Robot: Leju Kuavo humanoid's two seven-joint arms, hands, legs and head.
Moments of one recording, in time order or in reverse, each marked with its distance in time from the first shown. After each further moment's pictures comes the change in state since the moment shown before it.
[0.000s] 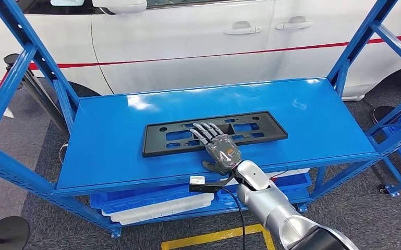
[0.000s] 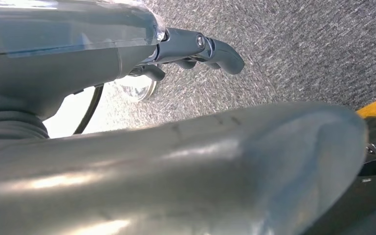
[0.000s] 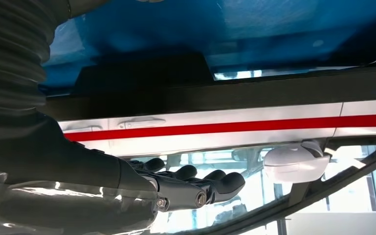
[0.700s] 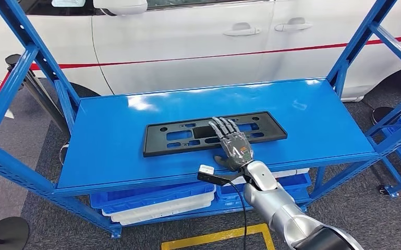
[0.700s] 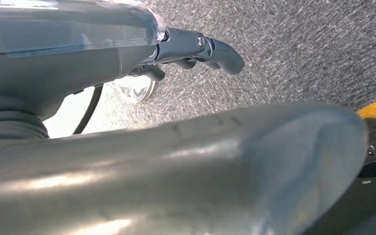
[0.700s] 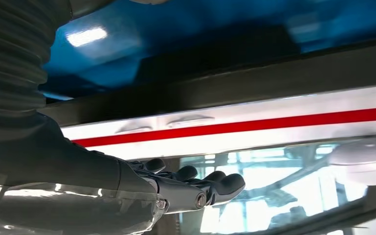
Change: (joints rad) left arm 0.002 0.003 0.000 0.000 -0.001 0.001 -0.006; right arm -0.001 -0.047 -0.046 0.066 0.007 -0.030 0.141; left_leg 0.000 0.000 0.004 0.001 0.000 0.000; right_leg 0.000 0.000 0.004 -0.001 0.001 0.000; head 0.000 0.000
